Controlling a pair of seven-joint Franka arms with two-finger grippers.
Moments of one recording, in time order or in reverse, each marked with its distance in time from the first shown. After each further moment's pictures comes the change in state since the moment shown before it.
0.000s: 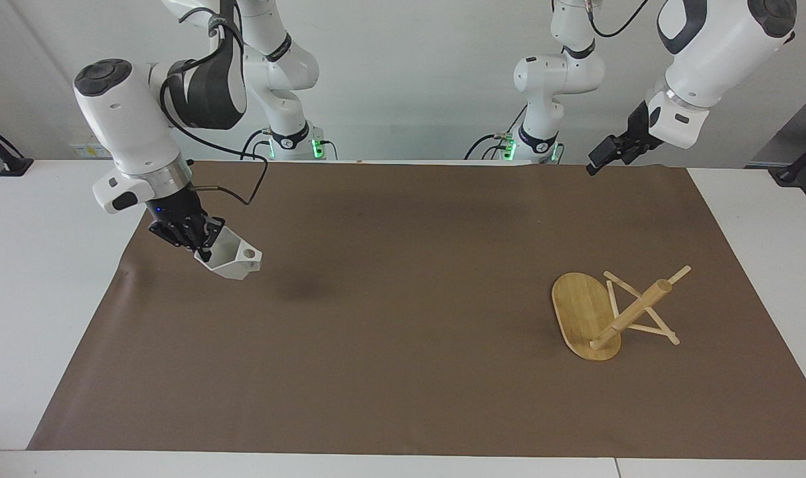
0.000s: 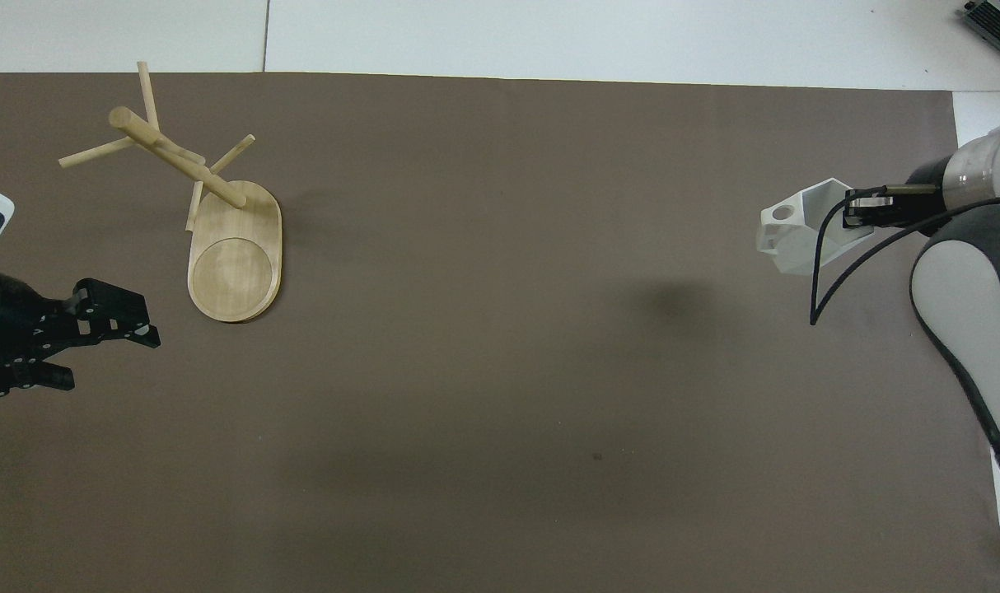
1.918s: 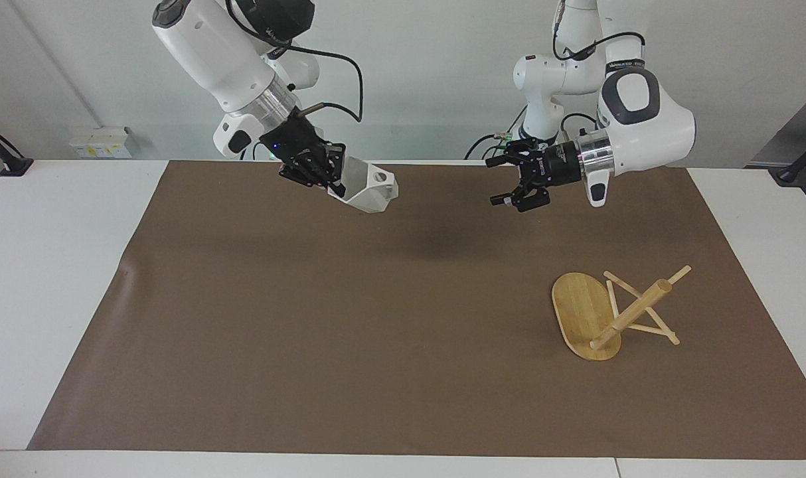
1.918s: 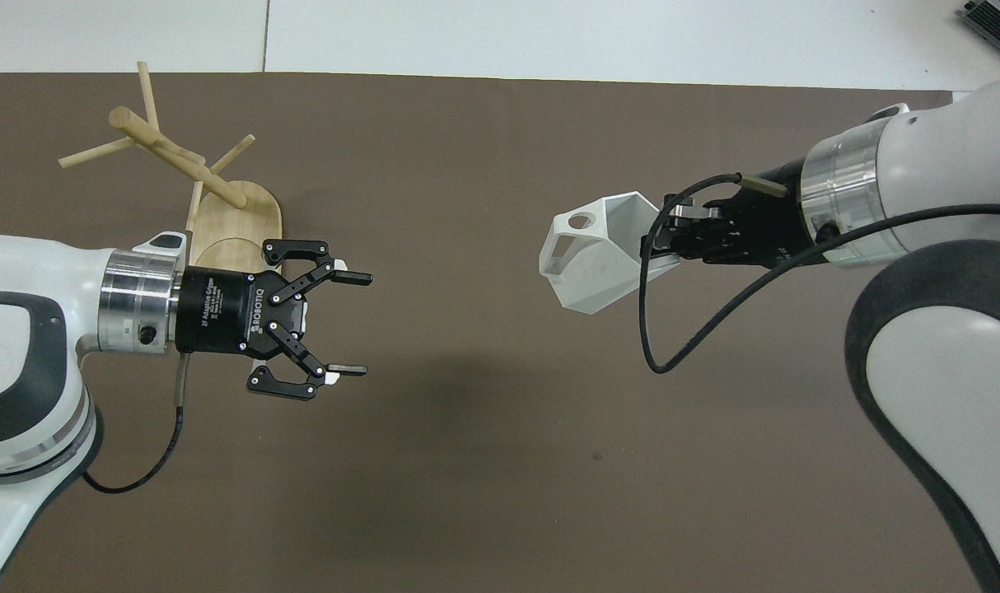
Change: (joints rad) left arm -0.112 0.073 -0.007 -0.313 -1.041 0.331 -0.788; right arm 0.044 -0.041 0.240 0.133 0.438 -0.147 0.303
